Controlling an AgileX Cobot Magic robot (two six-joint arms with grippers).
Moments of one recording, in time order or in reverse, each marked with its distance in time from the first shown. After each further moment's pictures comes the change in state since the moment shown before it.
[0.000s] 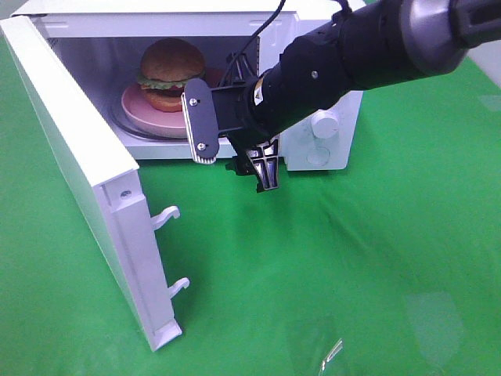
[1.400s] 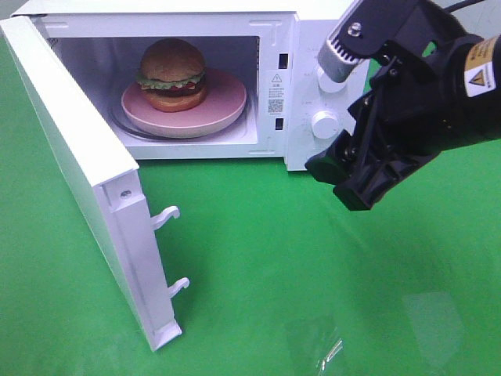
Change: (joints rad) left arm 0.000 0.000 0.000 0.000 0.000 0.000; right arm 0.000 -0.737 0.490 0.004 0.187 0.926
